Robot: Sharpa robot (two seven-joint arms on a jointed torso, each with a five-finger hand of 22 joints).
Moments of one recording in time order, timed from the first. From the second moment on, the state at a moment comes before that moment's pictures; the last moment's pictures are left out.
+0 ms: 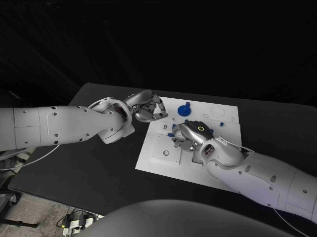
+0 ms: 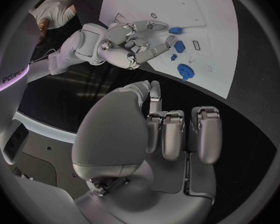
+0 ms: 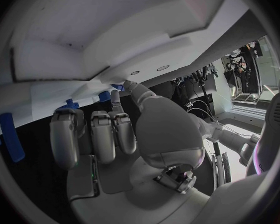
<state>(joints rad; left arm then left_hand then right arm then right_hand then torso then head) 1.21 -1.00 -0.23 1.64 -1.04 -0.54 0.07 1.46 -0.21 0.46 0.29 0.18 1.05 0.02 0.47 0.46 1.46 -0.04 1.57 1.31 1.47 -0.09 1.57 1.31 0.02 1.46 0.02 1.57 1.31 1.02 -0.36 -0.21 1.24 -1.69 -0.52 -0.16 1.22 -0.07 0.26 -0.05 0.38 0.90 0.14 0.12 0.58 1.46 0.06 1.57 1.31 1.47 0.01 1.57 1.31 0.03 1.47 0.11 1.46 1.31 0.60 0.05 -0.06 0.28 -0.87</state>
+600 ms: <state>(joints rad) 1.21 -1.00 -0.23 1.63 -1.04 -0.53 0.07 1.46 -0.21 0.46 0.29 0.18 1.04 0.02 0.47 0.46 1.46 -0.04 1.57 1.31 1.47 -0.09 1.57 1.31 0.02 1.46 0.02 1.57 1.31 1.01 -0.33 -0.21 1.21 -1.68 -0.53 -0.15 1.22 -0.06 0.26 -0.04 0.37 0.90 0.14 0.11 0.56 1.46 0.06 1.57 1.31 1.46 0.01 1.57 1.31 0.03 1.47 0.11 1.45 1.31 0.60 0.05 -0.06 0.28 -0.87</state>
